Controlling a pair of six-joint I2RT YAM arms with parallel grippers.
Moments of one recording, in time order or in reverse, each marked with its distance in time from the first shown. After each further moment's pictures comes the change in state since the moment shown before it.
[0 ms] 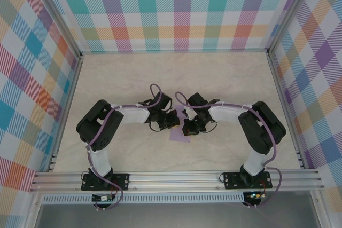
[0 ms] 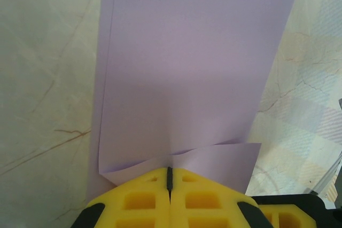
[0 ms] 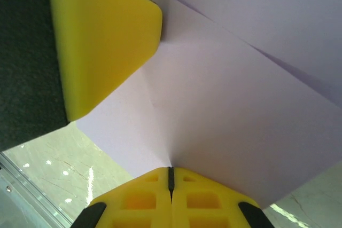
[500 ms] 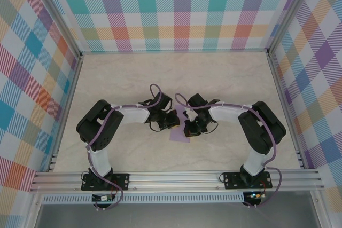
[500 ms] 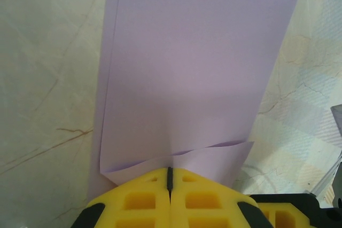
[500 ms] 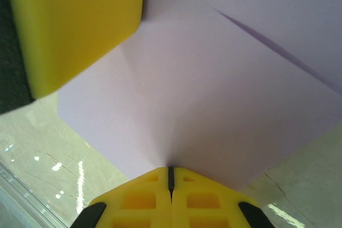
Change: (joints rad) left arm -0.001 0.000 0.000 -0.003 -0.005 -0.016; right arm 0.000 0.000 -0.006 -0.033 0.020 -0.049
